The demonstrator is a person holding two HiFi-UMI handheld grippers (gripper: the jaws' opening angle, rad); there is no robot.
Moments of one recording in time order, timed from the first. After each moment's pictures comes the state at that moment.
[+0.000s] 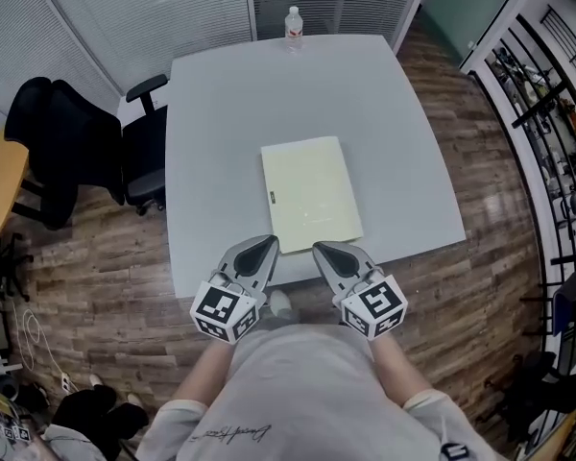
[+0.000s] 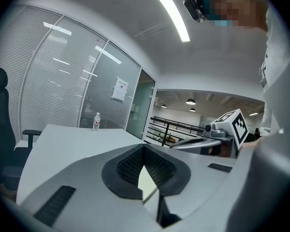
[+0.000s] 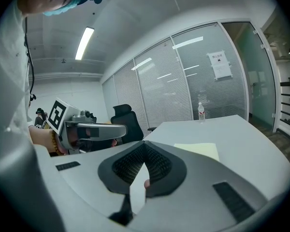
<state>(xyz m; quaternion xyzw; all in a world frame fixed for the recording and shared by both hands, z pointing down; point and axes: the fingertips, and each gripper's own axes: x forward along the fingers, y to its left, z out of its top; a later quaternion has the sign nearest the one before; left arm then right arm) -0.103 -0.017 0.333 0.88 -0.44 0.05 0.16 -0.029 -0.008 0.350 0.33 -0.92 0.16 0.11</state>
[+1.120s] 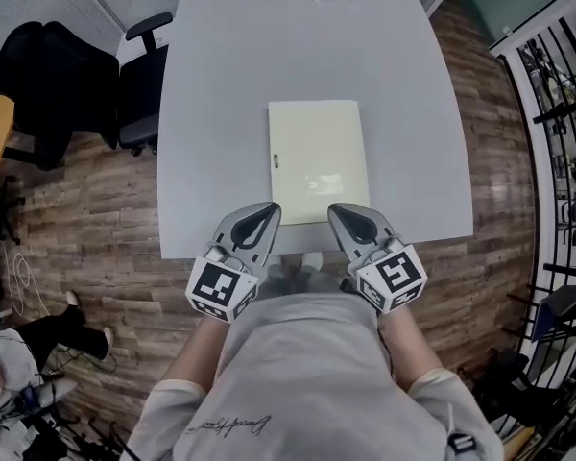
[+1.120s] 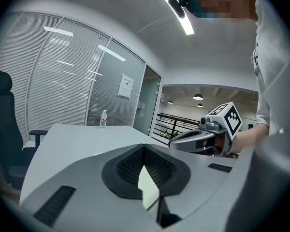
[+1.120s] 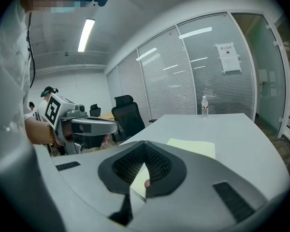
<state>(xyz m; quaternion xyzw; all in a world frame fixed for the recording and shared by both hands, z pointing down) -0.101 -0.040 0.348 0.86 -0.48 0.07 0.16 -0.012 -0.051 0.369 0.29 -0.93 0.16 0.17</state>
